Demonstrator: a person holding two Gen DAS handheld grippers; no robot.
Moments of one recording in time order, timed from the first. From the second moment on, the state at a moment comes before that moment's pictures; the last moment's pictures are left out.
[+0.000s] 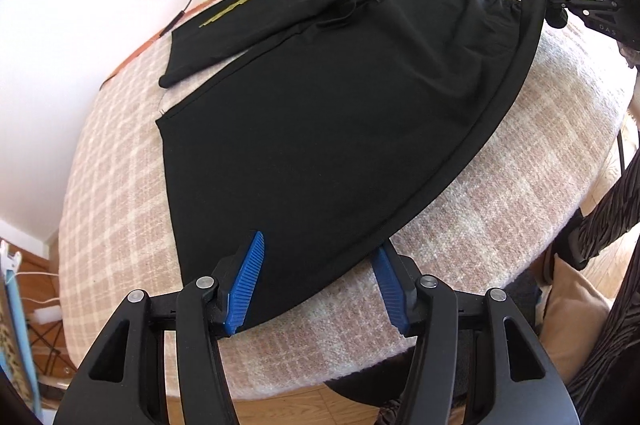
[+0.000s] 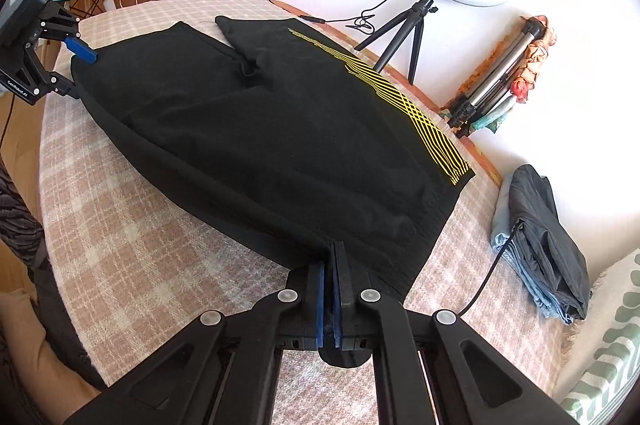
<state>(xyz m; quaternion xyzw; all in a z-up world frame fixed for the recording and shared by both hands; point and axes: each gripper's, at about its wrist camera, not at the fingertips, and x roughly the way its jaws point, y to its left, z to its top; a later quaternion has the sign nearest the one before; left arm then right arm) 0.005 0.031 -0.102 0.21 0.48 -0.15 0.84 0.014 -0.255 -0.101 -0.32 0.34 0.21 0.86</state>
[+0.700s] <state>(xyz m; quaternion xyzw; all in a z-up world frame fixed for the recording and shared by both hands) 0.048 0.056 -0.015 0.03 0.34 -0.08 0.94 0.007 -0.270 -0.055 -0.24 0.28 0.18 0.91</state>
